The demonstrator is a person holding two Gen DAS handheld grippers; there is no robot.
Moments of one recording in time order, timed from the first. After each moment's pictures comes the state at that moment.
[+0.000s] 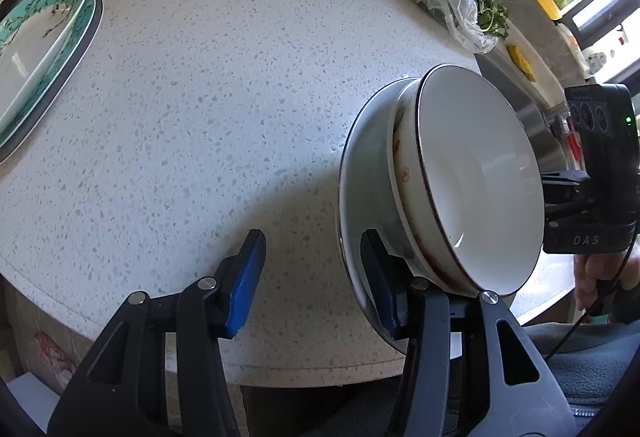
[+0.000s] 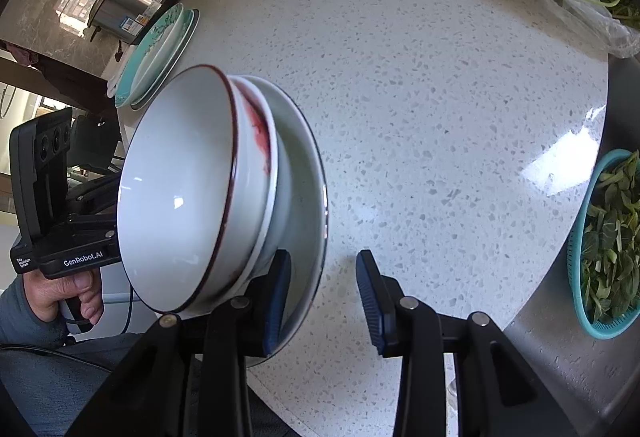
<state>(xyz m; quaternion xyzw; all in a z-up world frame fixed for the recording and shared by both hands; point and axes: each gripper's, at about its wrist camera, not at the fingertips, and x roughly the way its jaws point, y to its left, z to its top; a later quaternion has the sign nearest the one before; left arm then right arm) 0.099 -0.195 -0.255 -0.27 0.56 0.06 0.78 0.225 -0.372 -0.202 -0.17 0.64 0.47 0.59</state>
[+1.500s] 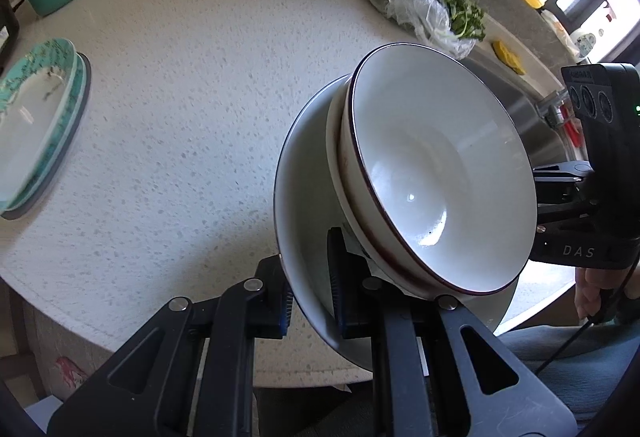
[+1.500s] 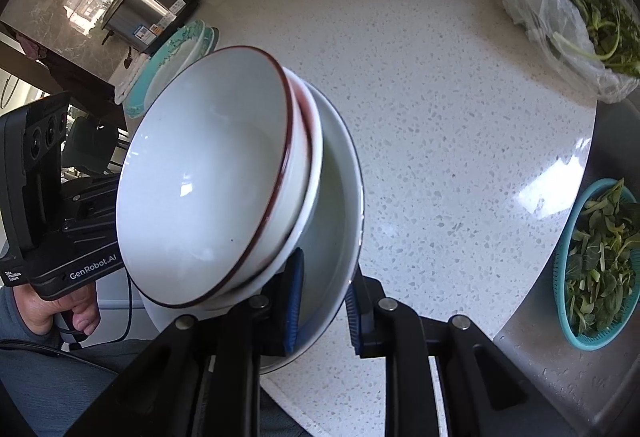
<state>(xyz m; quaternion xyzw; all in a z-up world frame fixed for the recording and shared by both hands) 0.114 -0.207 -0.209 -0.22 0.54 0.06 0.81 0.222 -0.364 -0.164 -0.18 0.60 0.48 0.62</state>
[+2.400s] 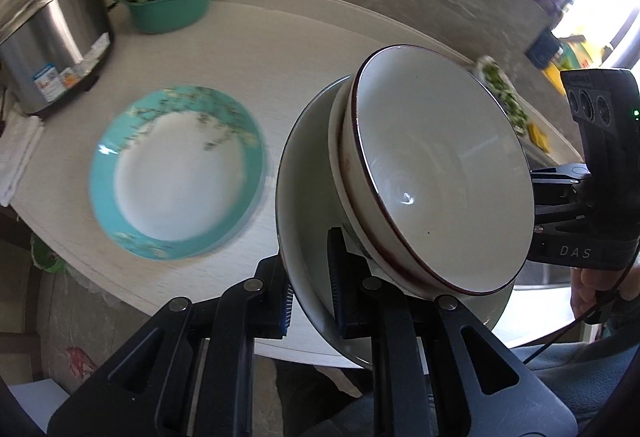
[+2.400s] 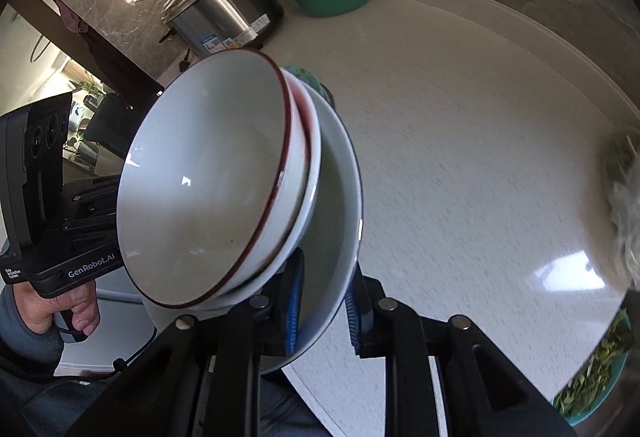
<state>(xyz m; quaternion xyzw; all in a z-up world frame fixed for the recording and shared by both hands) 0.037 -0.032 -0.117 -0.24 0.50 0.14 0.82 0.176 -0.194 -0.091 -0.22 0.54 0.55 0.59</state>
